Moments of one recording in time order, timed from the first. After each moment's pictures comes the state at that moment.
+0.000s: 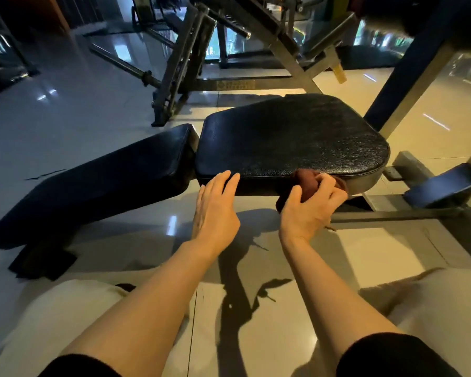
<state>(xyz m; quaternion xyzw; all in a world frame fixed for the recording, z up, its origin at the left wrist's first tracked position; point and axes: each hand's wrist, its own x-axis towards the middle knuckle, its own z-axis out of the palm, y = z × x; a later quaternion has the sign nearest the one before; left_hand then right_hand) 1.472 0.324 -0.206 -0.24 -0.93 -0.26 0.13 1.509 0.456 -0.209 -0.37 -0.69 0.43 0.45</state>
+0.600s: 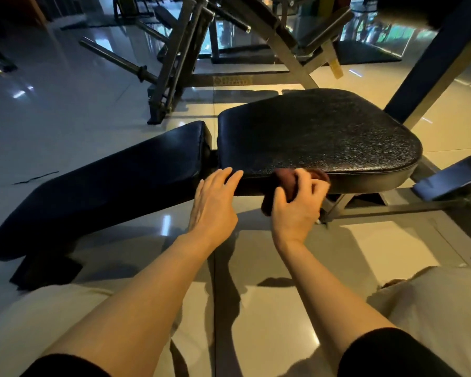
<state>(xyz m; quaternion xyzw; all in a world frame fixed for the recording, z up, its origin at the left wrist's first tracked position) 1.432 0.264 -0.201 -0.28 -0.92 -0.23 0.11 1.480 0.385 -0.219 -0.29 -0.75 0.39 0.44</state>
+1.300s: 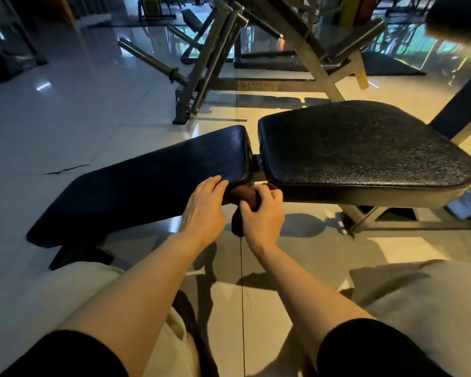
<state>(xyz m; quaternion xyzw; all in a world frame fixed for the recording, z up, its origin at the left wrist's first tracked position) 1.396 0.160 -0.201 -0.23 -0.94 -0.23 0.09 1.438 0.265 -0.221 -0.21 -0.81 0.46 0.31</state>
